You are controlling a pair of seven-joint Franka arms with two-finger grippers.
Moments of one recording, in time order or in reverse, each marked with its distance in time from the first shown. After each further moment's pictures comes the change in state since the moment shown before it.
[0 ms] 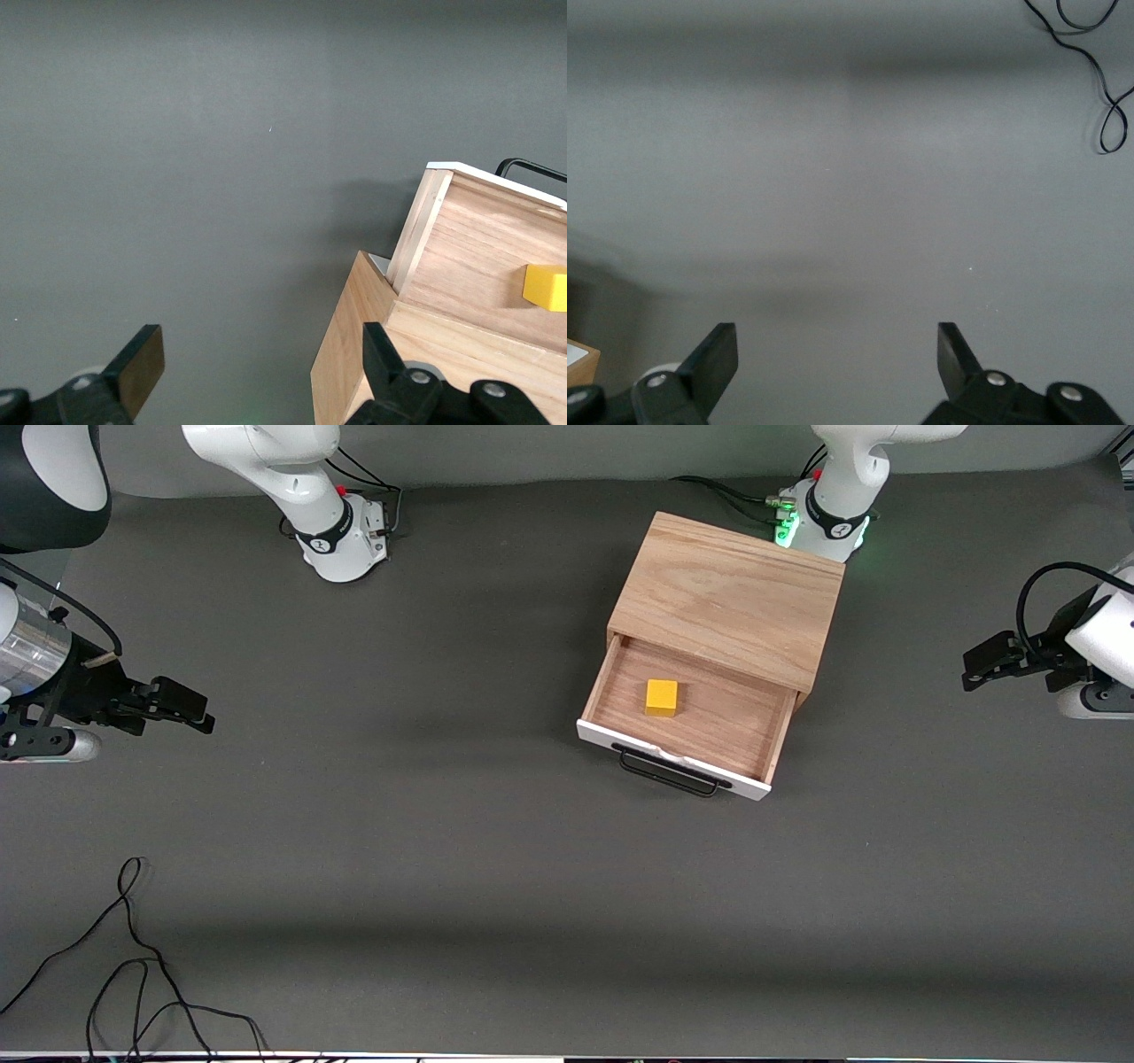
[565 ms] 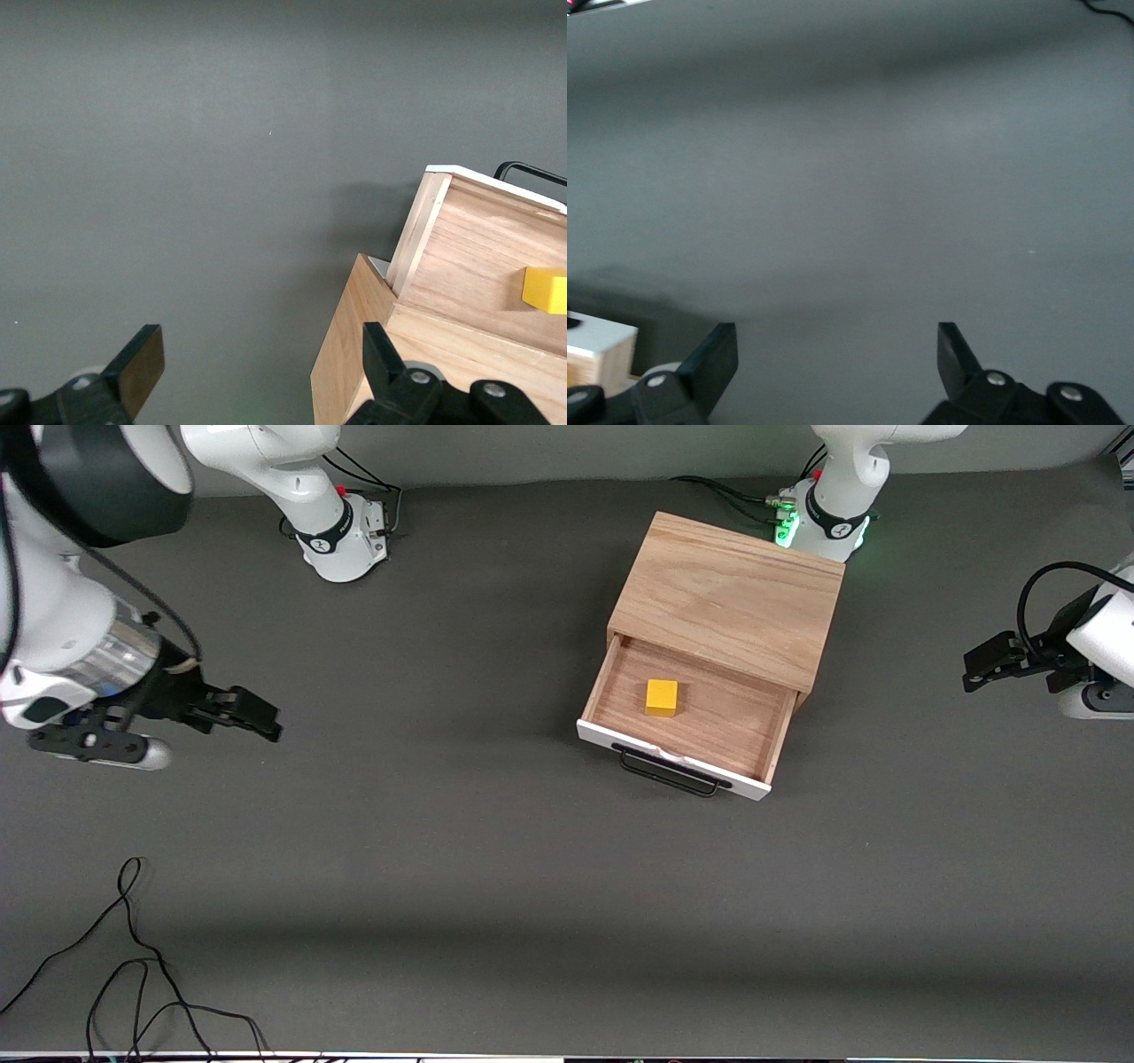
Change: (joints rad) left arm 0.000 0.000 0.000 0.002 0.000 0.006 0.000; right arm 0.101 0.027 0.000 0.027 0.008 0.022 0.238
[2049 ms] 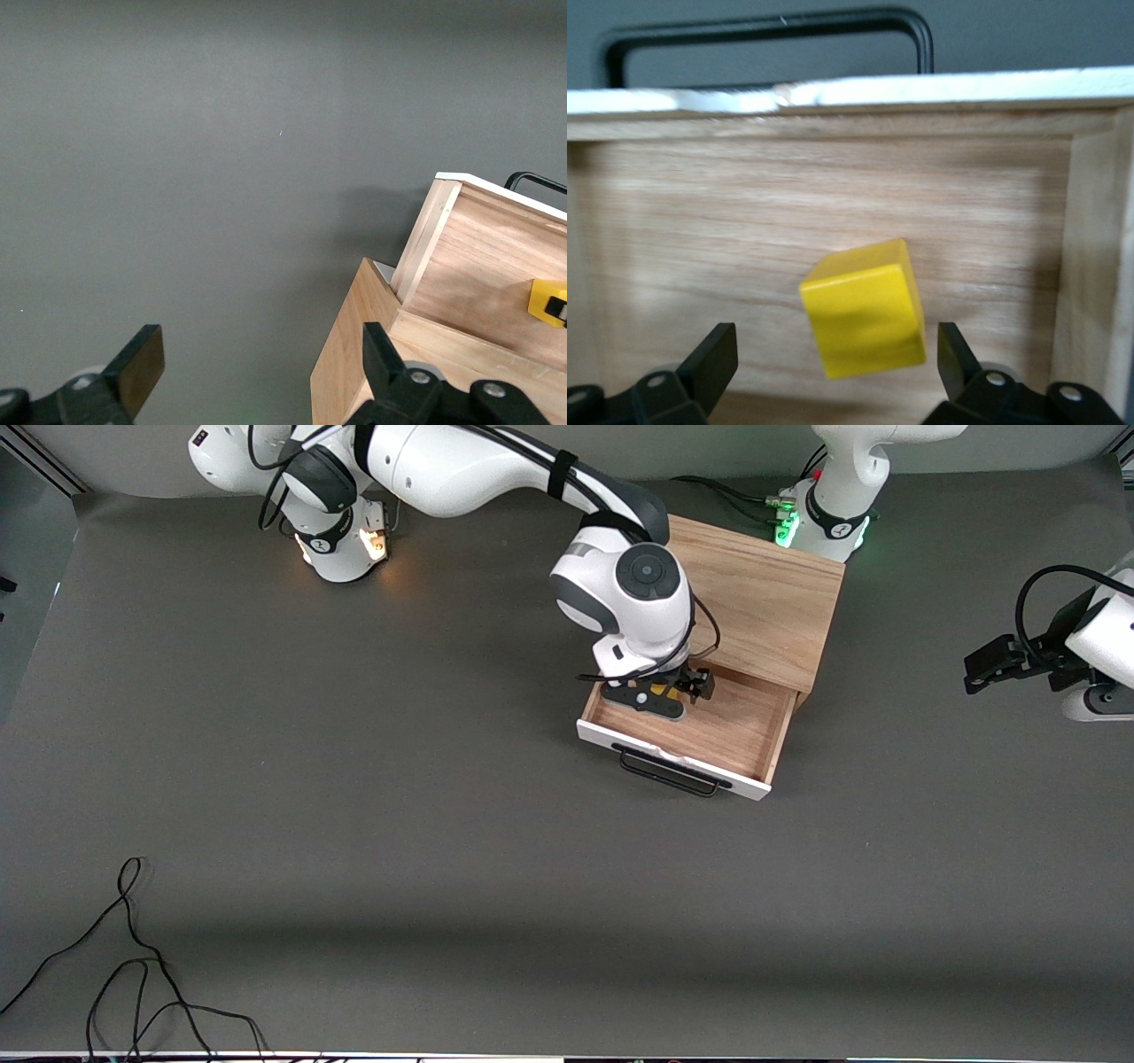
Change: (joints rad) left arm -0.001 0.000 -0.003 0.000 0.020 0.001 -0.044; right arm 0.767 0.774 0.082 0.539 -0.048 0.314 1.024
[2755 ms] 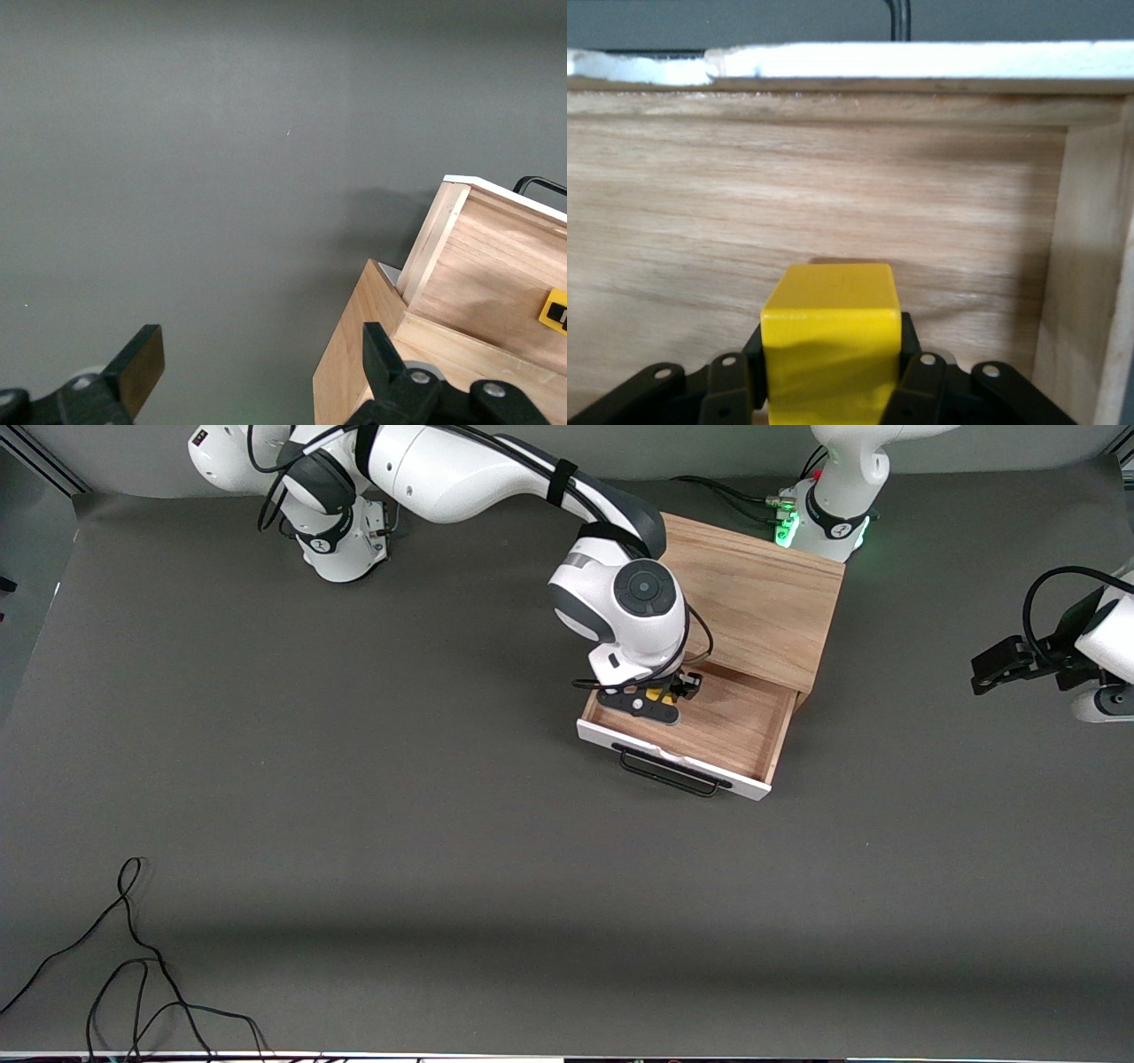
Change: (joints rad) left arm 0.152 0.000 -0.146 0.000 0.009 -0.001 -0.011; right arm -0.003 0.019 0.004 -0.046 0.025 0.009 -0.043
